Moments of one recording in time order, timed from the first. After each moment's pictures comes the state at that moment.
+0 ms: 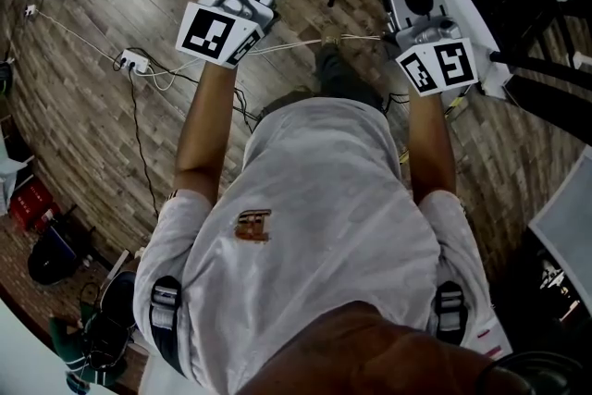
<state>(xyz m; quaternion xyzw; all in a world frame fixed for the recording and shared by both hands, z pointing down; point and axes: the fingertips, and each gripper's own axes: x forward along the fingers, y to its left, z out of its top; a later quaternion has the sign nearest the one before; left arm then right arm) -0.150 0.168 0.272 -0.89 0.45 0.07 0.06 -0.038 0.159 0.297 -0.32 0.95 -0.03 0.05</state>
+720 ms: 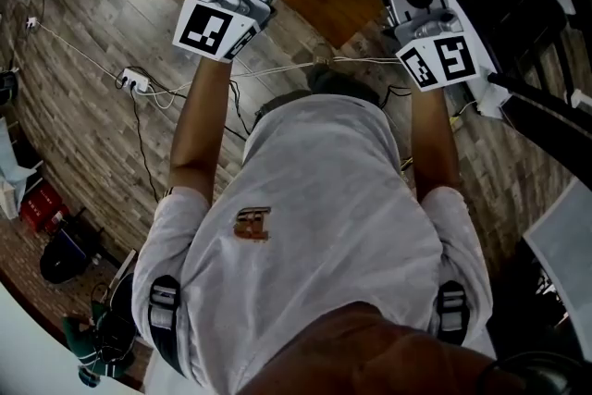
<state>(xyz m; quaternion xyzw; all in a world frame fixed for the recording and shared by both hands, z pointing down) -0.104 -0.086 0.286 -0.89 0.44 0.04 0.07 0.001 -0.095 0.306 -0.31 0.95 -0.04 0.05</state>
